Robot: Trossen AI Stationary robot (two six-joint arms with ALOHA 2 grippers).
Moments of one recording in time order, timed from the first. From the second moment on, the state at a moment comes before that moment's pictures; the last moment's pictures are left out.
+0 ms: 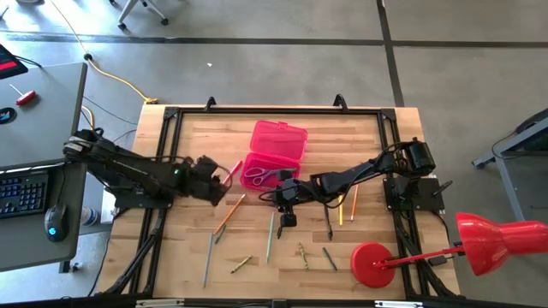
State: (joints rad) left arm -0.28 1.15 0.71 -0.87 -0.66 -1.08; right arm 0.14 1.84 1.06 0.13 0.09 0.00
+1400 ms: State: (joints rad) left arm -0.40 1.74 0.28 0.21 -1.02 -1.24; right arm 0.14 1.84 1.06 0.16 0.10 -0.05
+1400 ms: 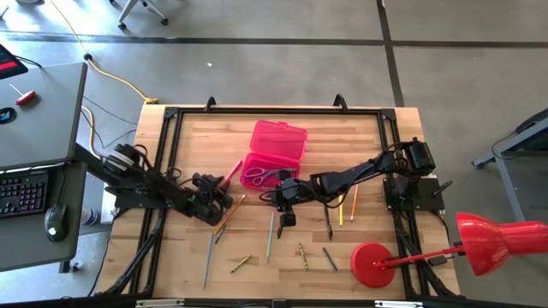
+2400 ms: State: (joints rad) left arm -0.45 1.52 0.22 0.41 -1.01 -1.07; right arm 0.27 1.84 1.06 0.25 0.20 0.07
